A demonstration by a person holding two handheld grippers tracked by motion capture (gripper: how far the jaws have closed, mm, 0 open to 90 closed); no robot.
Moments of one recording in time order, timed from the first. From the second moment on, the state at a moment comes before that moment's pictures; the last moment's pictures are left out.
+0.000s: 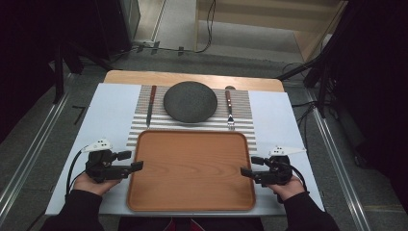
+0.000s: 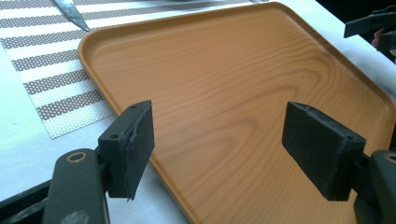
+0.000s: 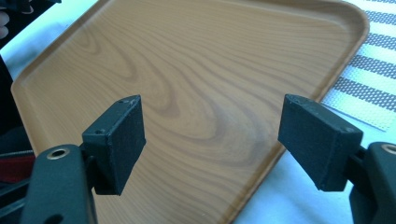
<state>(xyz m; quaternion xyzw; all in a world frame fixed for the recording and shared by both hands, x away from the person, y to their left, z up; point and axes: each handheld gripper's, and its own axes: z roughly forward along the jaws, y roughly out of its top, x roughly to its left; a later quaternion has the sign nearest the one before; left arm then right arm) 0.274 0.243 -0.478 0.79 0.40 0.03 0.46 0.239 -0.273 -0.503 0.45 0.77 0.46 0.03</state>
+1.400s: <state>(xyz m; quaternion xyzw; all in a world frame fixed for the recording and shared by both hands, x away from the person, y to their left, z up) 0.326 0.228 -0.469 0.77 0.45 0.08 0.45 0.237 -0.272 -0.501 0.45 0.76 0.46 0.03</state>
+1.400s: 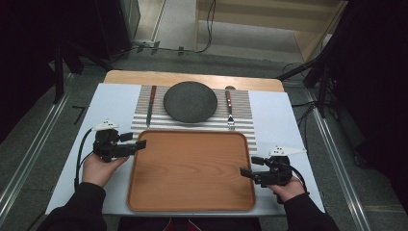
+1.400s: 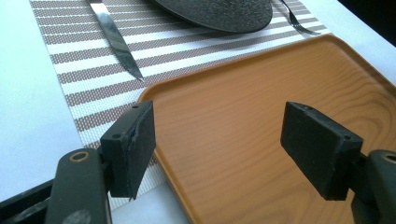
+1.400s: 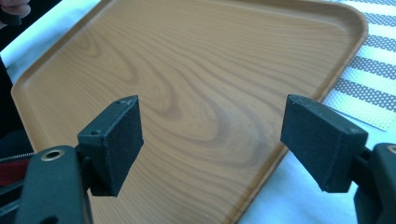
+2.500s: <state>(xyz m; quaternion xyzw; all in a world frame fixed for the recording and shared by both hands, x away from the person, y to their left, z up) 0.385 0.210 -0.455 0.77 0.45 0.07 0.45 0.234 -0.273 -0.502 0.46 0.76 0.46 0.05</state>
